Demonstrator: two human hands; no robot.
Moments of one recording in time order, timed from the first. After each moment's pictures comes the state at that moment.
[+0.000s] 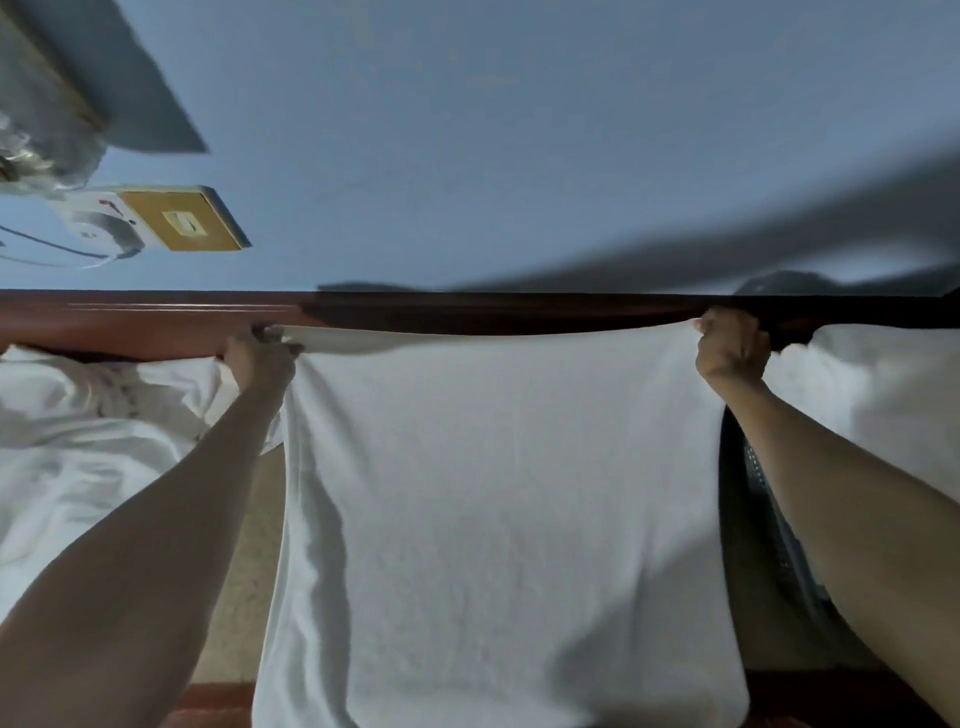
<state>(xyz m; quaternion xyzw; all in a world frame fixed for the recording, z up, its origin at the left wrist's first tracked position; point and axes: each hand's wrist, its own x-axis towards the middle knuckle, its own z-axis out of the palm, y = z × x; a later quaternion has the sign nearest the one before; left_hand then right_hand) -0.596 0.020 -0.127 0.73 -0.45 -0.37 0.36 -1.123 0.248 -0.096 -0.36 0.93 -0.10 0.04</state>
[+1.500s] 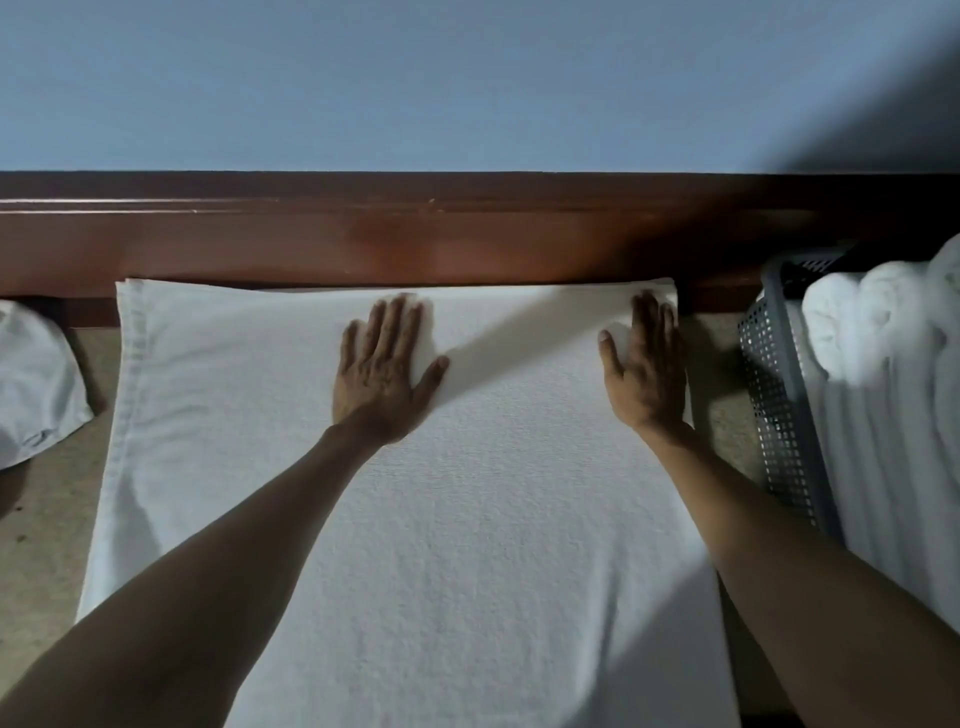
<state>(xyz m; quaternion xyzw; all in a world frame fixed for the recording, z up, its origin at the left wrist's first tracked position) -0.819 0.132 -0.334 0.46 -0.88 -0.14 0.00 -1.132 0.271 -0.339 -0.47 0.87 -0.13 0.05</state>
